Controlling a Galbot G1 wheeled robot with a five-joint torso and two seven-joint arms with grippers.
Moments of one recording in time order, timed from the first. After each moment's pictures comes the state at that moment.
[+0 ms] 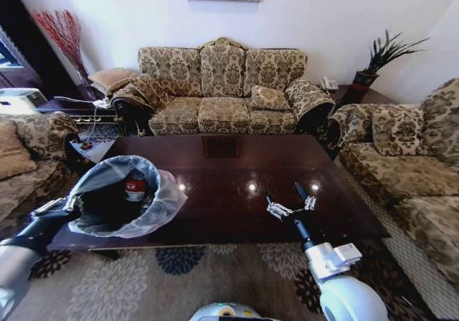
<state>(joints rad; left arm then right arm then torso) 1.72 -1.30 -1.57 -2.47 -0.87 0.62 0.17 -1.63 1.25 0.45 2.46 0.21 -0.17 0.04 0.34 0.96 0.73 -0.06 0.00</state>
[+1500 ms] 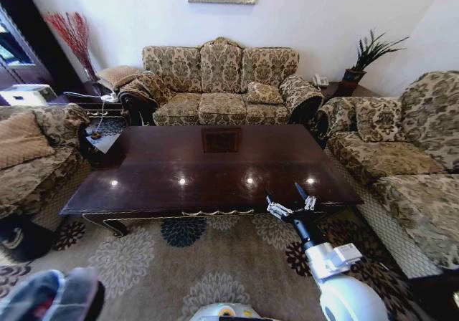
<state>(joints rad) 1.53 -1.28 -1.42 -0.98 -0.75 0.11 0.17 -1.63 1.25 0.45 2.46 0.21 -0.17 0.04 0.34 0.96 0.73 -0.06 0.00</state>
